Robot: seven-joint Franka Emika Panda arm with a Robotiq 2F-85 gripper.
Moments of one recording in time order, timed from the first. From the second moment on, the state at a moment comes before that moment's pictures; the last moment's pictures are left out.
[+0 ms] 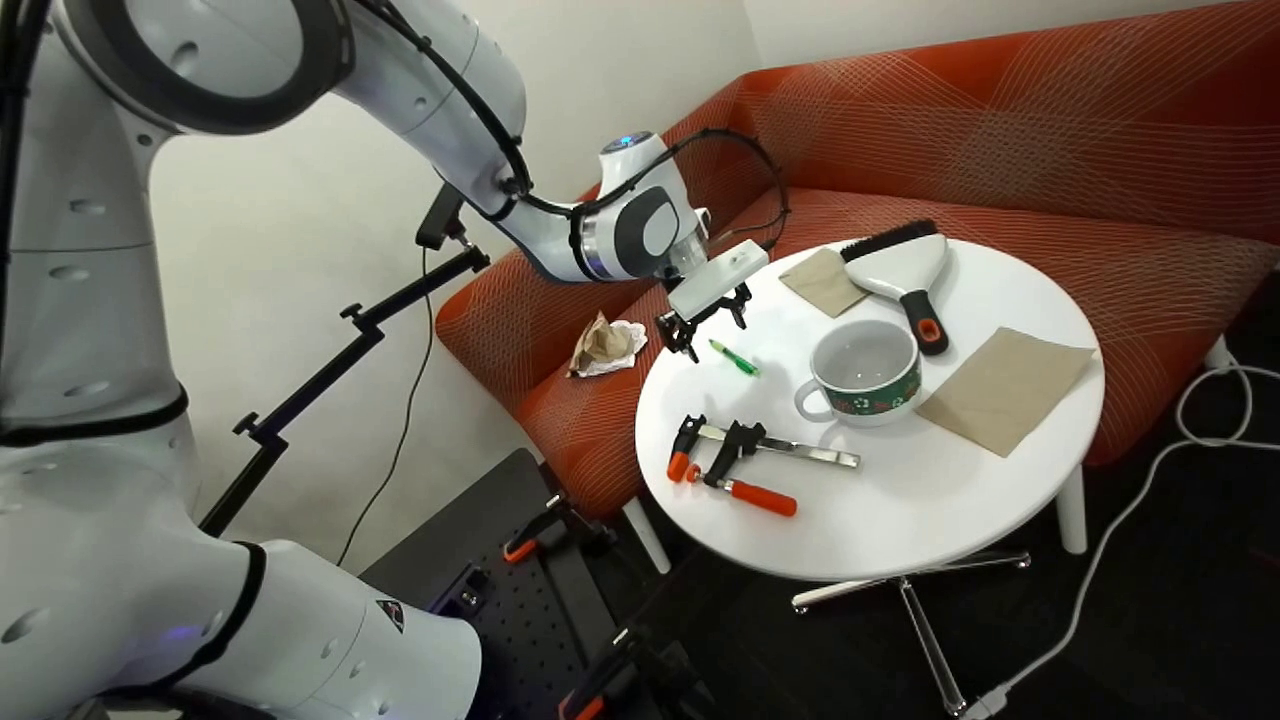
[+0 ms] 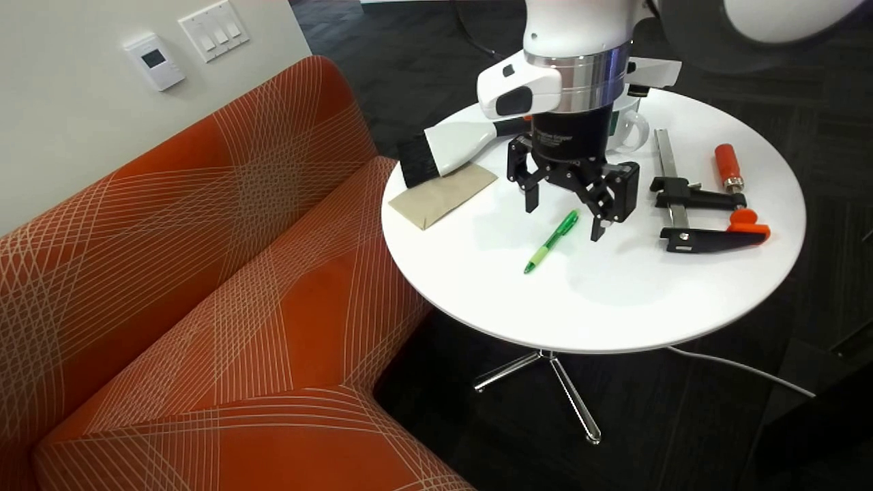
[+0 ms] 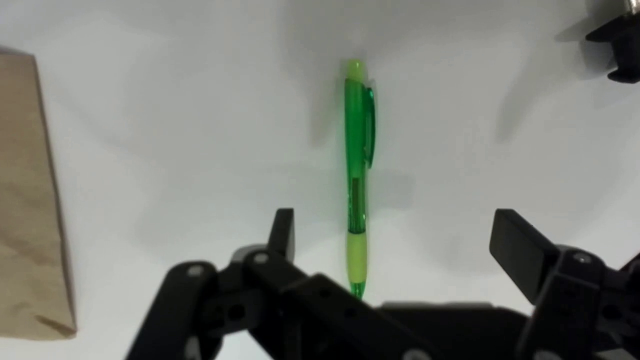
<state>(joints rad) 0.09 0.72 0.24 -2.05 -0.26 2.75 -1.00</state>
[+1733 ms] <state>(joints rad) 0.11 0.81 0.23 -1.95 -0.30 2.76 -0.98</state>
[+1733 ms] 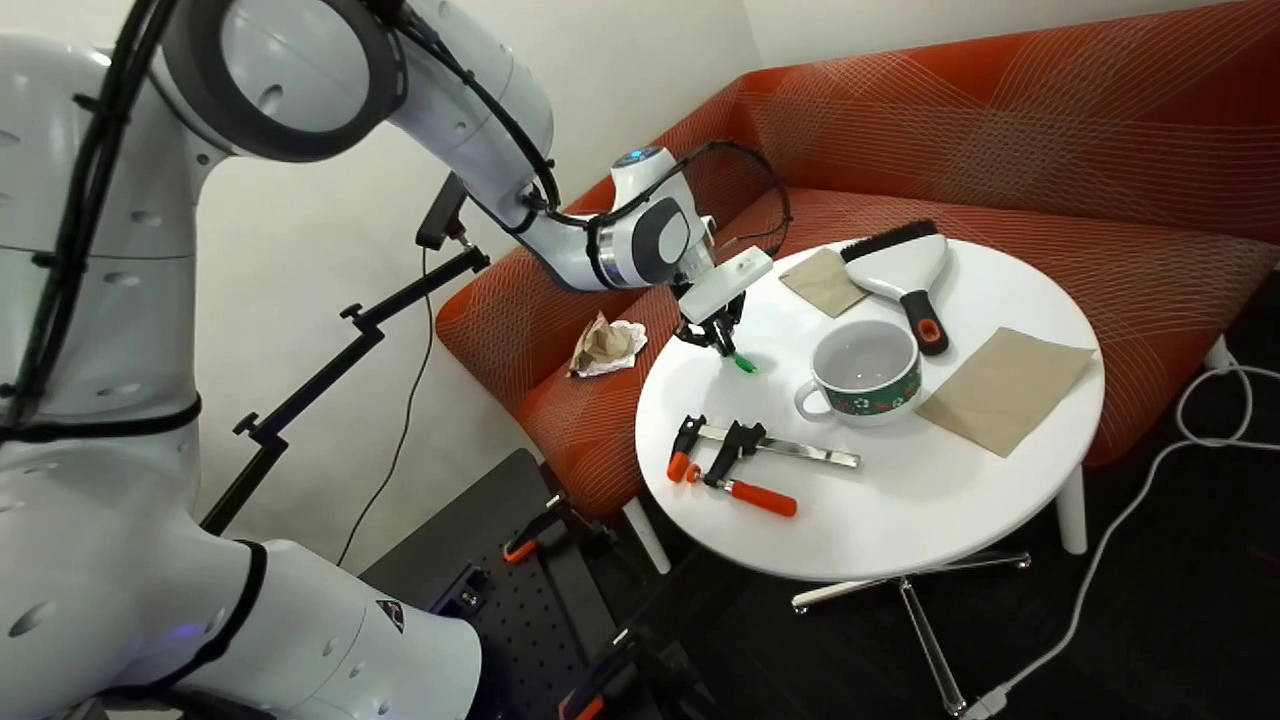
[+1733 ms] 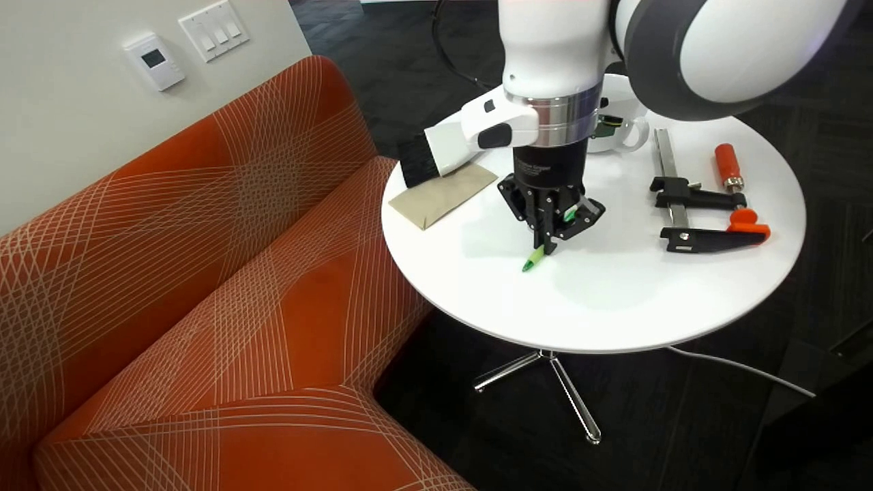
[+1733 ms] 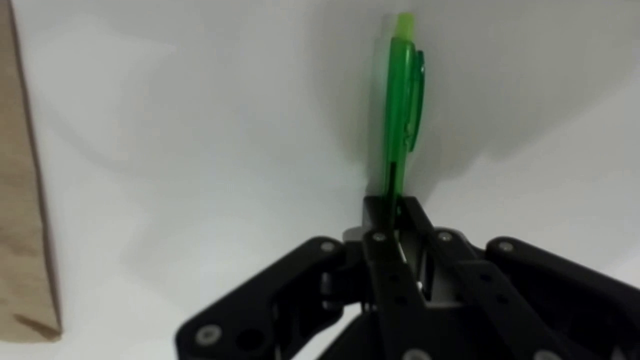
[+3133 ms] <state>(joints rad) 0.07 0.29 0.18 -2.09 -0.17 2.51 -0.35</state>
